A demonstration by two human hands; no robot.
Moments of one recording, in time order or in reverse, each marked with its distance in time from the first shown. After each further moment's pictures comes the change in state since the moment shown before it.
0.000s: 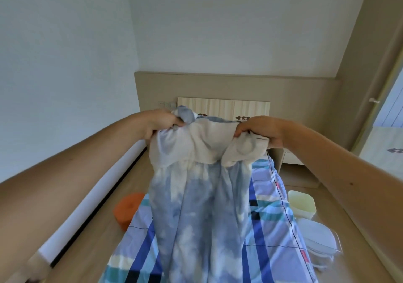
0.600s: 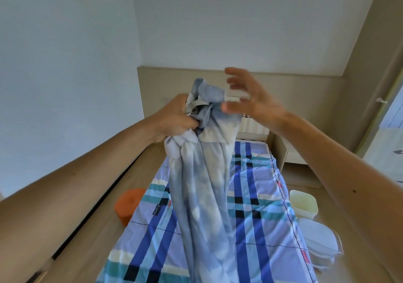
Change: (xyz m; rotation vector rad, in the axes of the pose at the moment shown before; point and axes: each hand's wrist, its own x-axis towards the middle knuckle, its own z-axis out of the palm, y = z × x) left_hand -0.003 0.004 0.025 0.004 0.064 0.613; right_hand -0.007 -0.030 0.011 -0.300 0.181 -0.720
